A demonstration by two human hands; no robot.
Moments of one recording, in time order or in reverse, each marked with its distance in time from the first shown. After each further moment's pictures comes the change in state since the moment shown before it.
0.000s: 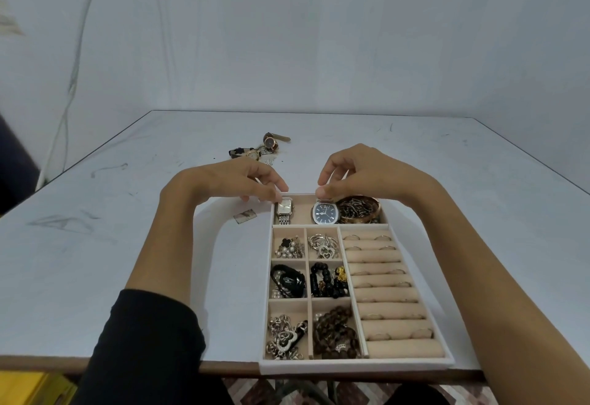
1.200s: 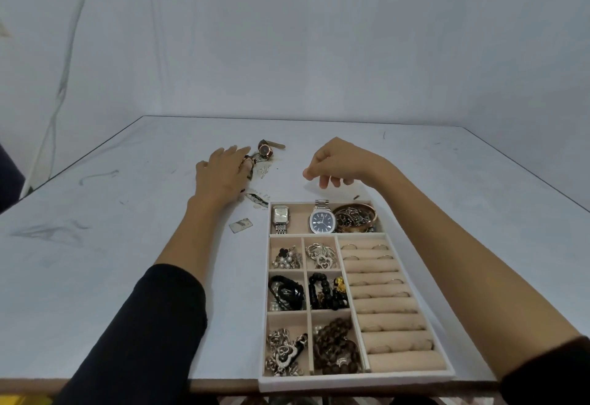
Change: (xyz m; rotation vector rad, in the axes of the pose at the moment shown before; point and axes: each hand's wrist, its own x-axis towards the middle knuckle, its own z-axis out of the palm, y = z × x) left_hand 0.069 -0.060 0.006 0.432 0.663 -0.191; right_hand 0.064 0.004 -0.001 0.013 0.006 0.179
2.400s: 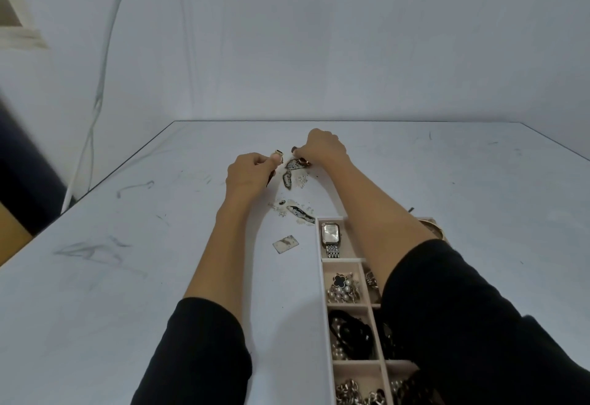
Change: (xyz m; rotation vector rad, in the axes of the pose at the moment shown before) left_hand 0.008 -0.011 -0.017 -0.684 0.054 -0.296; right_hand 0.150 -0.041 0.062 -0.190 0.293 0.112
